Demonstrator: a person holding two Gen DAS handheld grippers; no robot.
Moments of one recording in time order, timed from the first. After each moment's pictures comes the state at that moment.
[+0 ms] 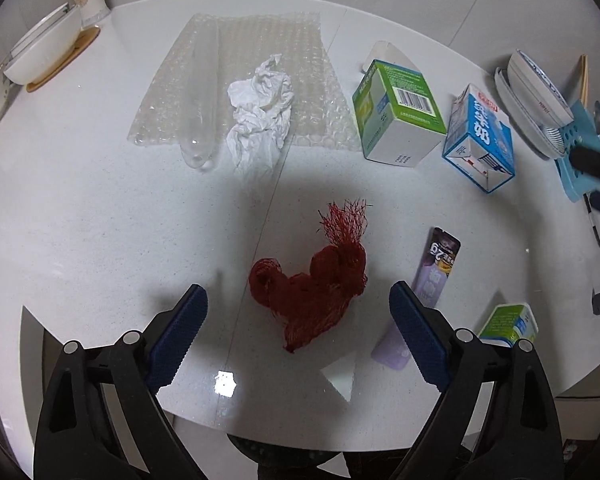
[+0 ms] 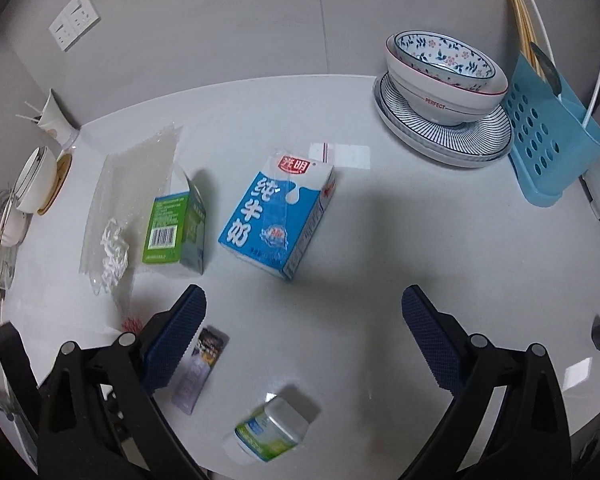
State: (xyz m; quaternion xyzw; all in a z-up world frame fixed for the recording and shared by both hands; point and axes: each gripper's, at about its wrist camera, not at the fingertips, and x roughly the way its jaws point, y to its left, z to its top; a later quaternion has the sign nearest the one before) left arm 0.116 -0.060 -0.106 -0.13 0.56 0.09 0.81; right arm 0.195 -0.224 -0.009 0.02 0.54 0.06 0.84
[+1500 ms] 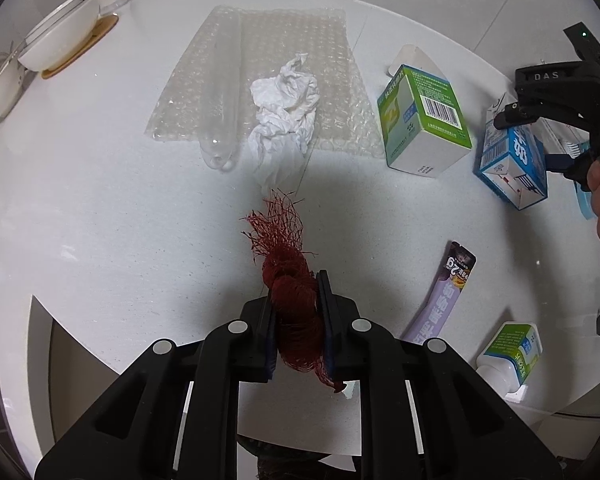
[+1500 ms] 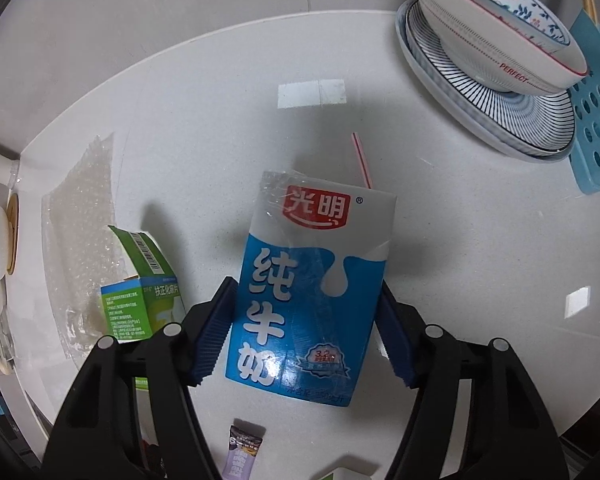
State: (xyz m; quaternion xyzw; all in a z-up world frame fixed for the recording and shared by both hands) left arm 0.125 -0.051 -0.105 -0.14 0.57 0.12 0.80; right arm 0.291 -0.191 -0.068 0.06 0.64 0.00 0.77
